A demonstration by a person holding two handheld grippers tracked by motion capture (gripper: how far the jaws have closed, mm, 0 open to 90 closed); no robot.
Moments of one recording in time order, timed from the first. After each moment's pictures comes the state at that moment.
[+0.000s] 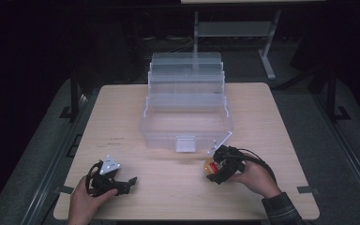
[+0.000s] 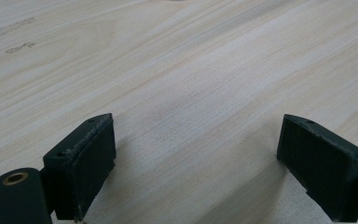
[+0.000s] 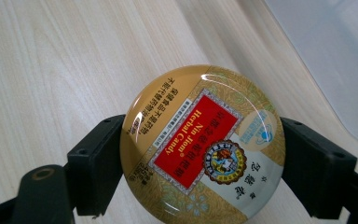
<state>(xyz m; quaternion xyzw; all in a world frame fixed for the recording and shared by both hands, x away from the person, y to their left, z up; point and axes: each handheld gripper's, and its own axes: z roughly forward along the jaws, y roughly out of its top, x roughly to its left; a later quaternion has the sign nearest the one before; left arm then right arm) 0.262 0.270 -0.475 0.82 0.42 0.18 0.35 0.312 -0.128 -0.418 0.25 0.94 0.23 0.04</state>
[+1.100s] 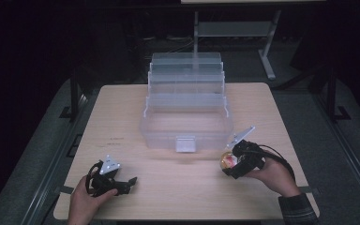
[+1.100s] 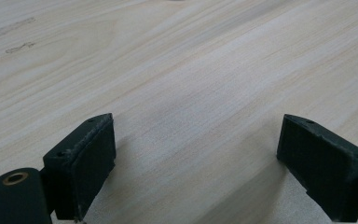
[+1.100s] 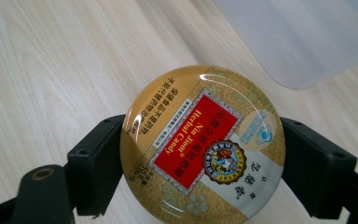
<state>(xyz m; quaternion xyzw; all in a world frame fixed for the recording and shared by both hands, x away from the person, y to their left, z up) 0.262 0.270 -0.475 0.82 0.42 0.18 0.35 0.311 -0.177 -0.398 0.30 0.92 0.24 0.06</state>
